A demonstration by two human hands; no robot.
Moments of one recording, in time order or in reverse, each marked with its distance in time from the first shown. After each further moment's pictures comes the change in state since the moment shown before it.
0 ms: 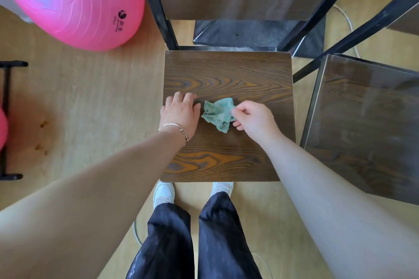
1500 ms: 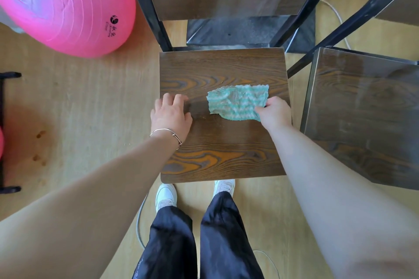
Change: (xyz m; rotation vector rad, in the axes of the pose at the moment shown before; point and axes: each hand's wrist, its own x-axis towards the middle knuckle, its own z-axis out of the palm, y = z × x) left_hand -0.009 -0.013 -0.004 0.019 0.055 0.012; right_hand 0.021 0.035 -0.019 -0.180 0.304 0.289
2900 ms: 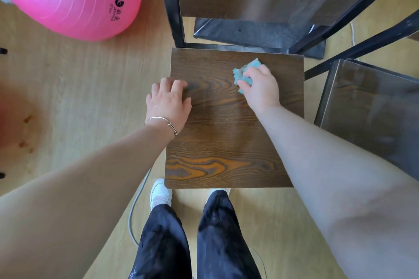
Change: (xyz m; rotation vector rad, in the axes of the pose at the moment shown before) left_hand 0.041 -0.032 -0.014 -0.033 0.039 0.023; right_hand 0.043 -0.082 0.037 -0.237 0.104 -0.562
